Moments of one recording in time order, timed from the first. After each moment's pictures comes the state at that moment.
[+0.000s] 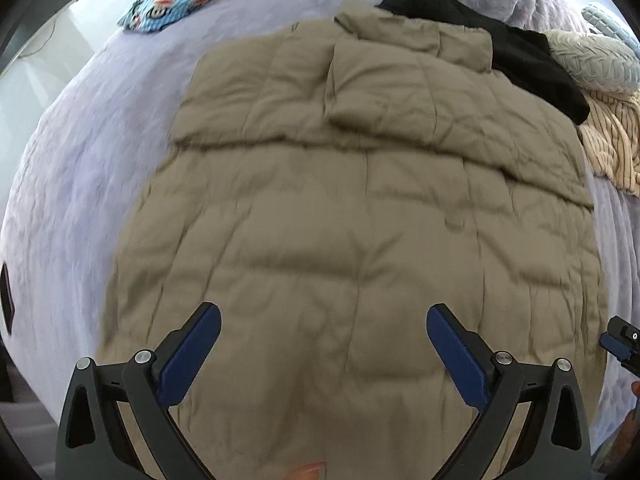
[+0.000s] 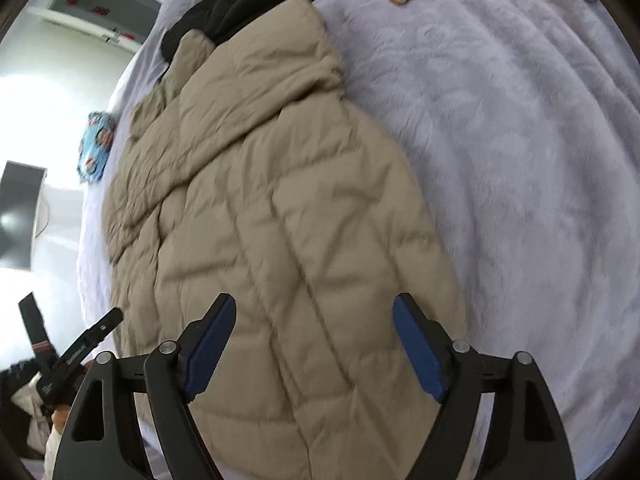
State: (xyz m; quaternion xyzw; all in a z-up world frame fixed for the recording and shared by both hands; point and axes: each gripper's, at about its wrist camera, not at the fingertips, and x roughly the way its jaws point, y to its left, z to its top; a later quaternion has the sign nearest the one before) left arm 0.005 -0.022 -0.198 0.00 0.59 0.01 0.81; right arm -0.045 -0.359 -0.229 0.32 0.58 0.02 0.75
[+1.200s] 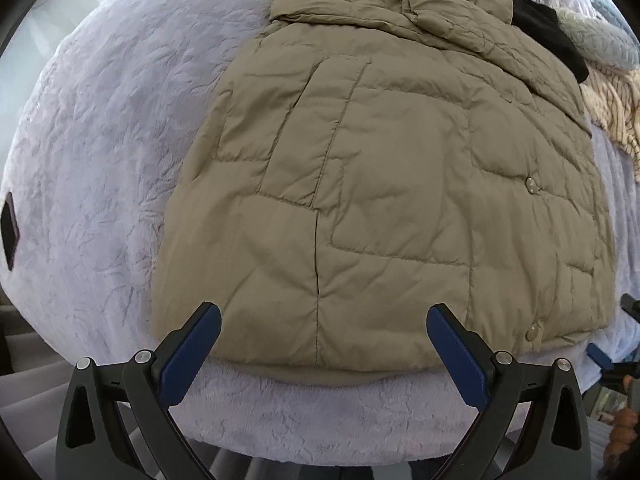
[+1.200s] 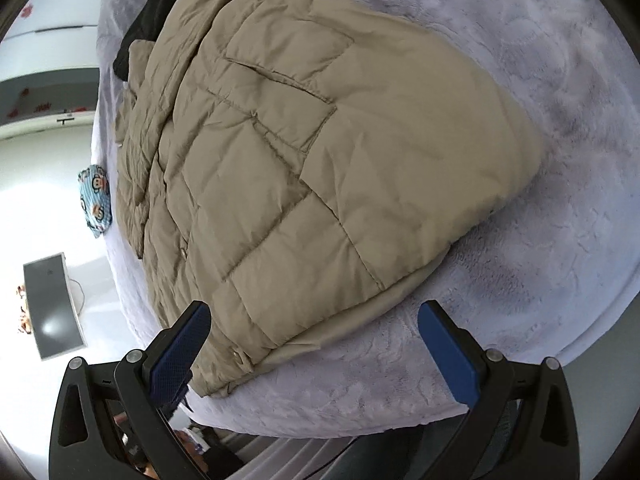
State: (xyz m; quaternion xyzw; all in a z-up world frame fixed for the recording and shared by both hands) left arm -0.120 0.079 -0.202 -0.03 0.66 -0.02 0.75; right arm -0.176 -0.290 -0.243 0.51 0.57 -0.07 0.64
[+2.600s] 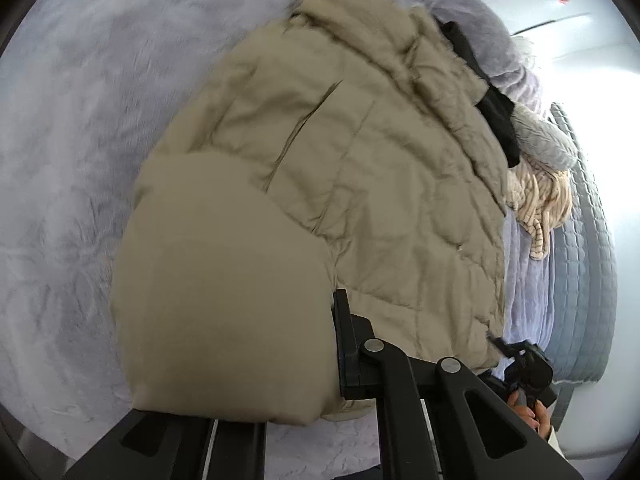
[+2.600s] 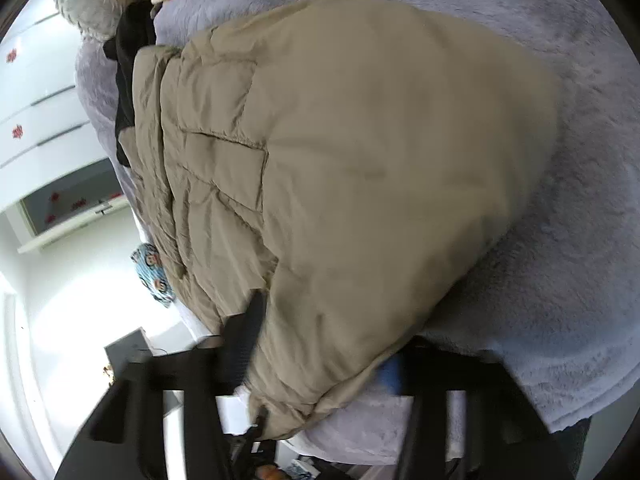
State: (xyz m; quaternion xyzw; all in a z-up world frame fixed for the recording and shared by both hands) left arm -0.105 0.148 -0.226 -0.27 0.61 -0.14 0.73; right arm -0.185 -0.312 -0.292 0.66 0.47 -0.08 0.58
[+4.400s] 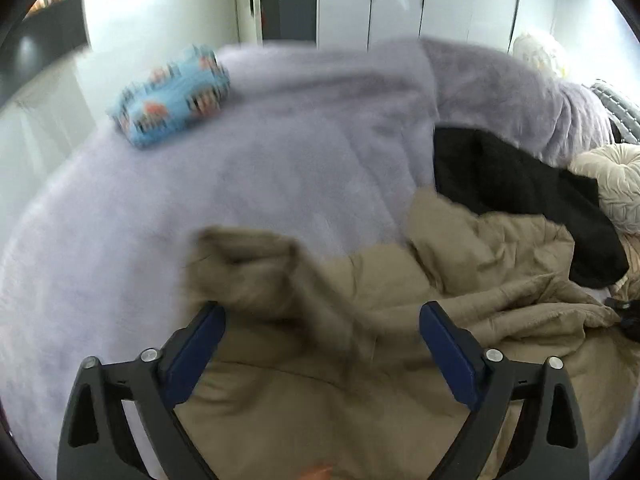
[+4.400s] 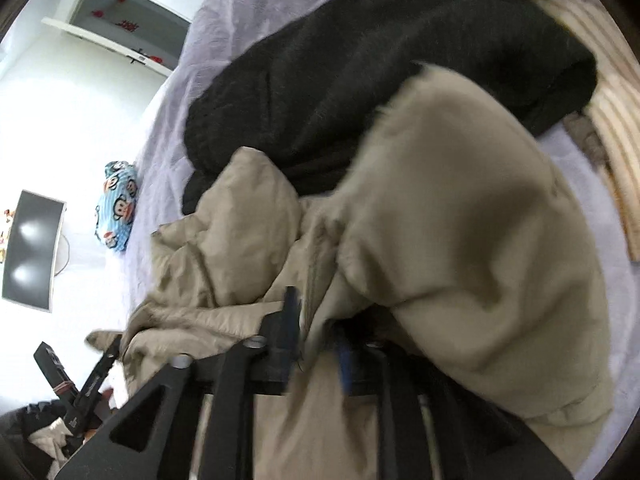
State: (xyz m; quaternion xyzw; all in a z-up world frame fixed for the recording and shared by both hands) left arm 0.238 0.052 -0.156 0.00 0.42 0.00 0.91; right arm 0.243 -0.342 -0.189 0.32 0.51 0.04 0.79
